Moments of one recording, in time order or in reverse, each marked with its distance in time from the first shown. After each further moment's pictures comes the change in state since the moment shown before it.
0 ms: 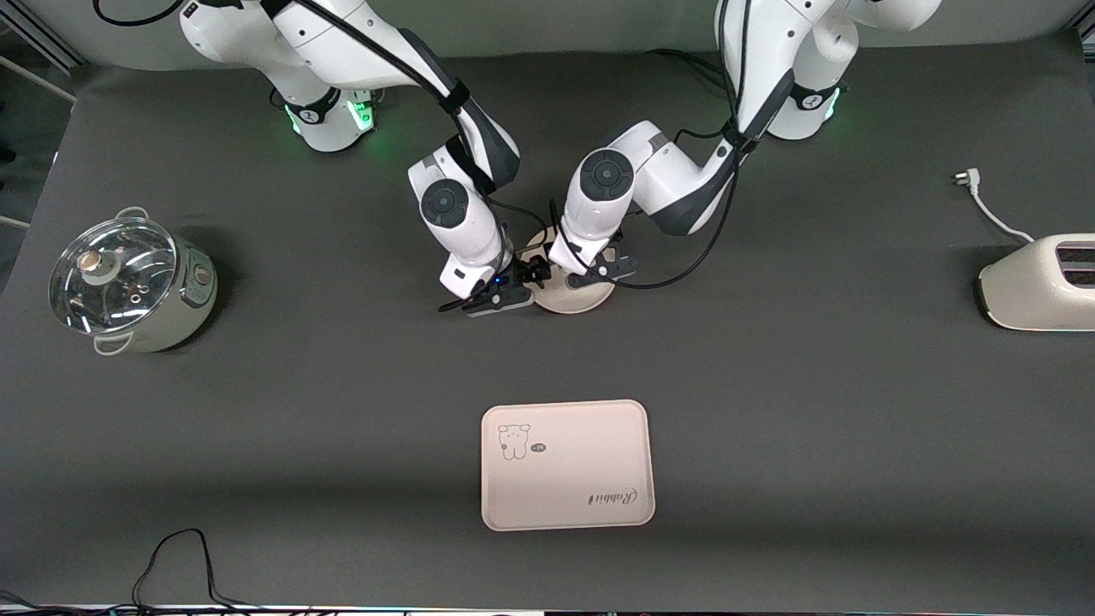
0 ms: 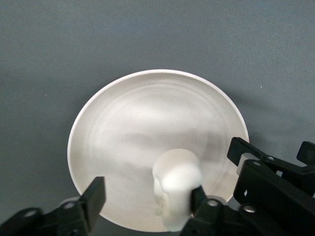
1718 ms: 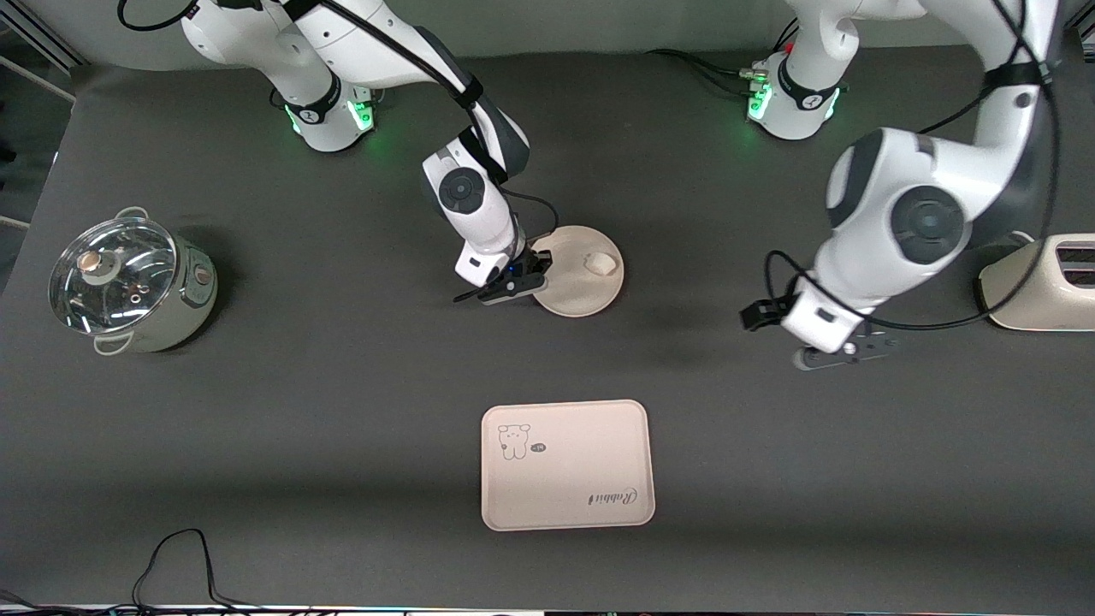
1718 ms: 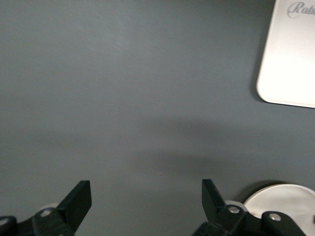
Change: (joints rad) left arm 0.322 -0.280 0.297 0.120 0.001 -0.428 0.733; right arm 0.060 0.020 0.003 -0.032 0.005 0.079 -0.003
